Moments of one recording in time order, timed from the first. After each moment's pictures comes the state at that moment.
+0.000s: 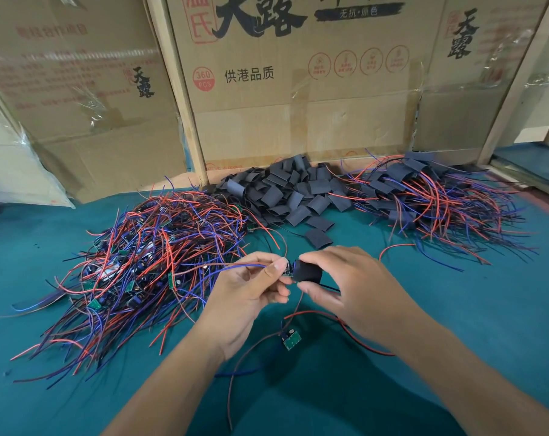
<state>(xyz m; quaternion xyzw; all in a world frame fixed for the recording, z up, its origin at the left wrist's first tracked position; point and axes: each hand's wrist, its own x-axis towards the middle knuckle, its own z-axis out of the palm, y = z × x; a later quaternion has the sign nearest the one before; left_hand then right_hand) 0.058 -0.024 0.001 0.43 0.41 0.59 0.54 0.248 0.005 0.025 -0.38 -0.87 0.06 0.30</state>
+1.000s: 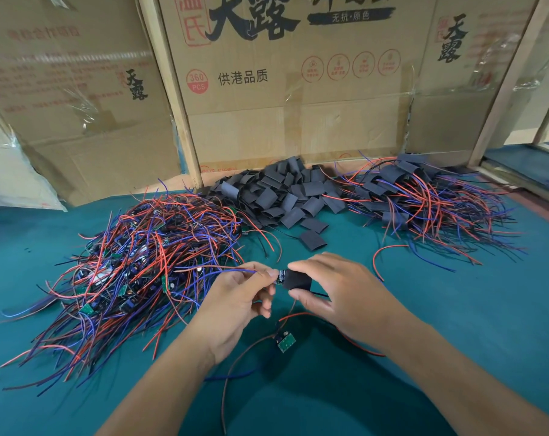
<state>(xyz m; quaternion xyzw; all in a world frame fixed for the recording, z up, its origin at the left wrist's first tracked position) 0.054 -0.022 0.001 0.45 0.47 0.53 0.55 0.249 0.013 0.014 -0.33 -0.89 0.07 0.30</state>
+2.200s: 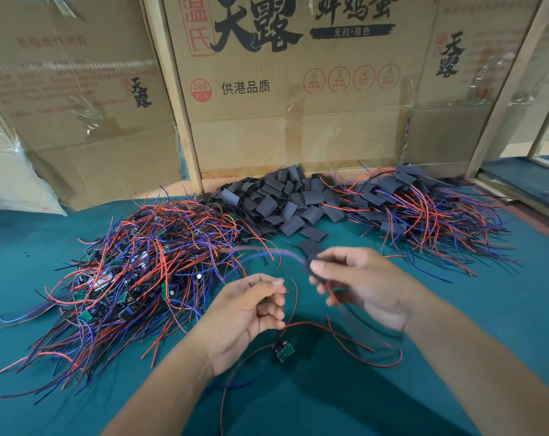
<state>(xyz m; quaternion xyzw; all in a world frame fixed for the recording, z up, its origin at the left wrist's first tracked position) 0.057 -0.022 0.006 0.40 0.42 0.51 0.63 0.260 0.031 0.041 -0.38 -0.56 0.66 0.34</state>
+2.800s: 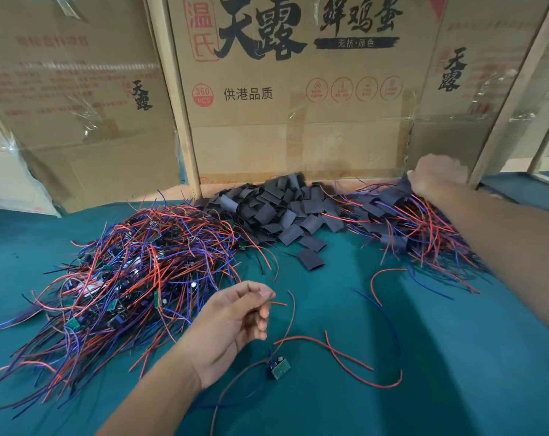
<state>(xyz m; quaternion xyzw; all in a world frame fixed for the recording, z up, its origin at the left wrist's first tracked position) 0.046 -0.016 -0.002 0.40 0.43 0.52 0.62 0.370 0.288 0.089 -0.80 -0.56 -0.09 0.19</state>
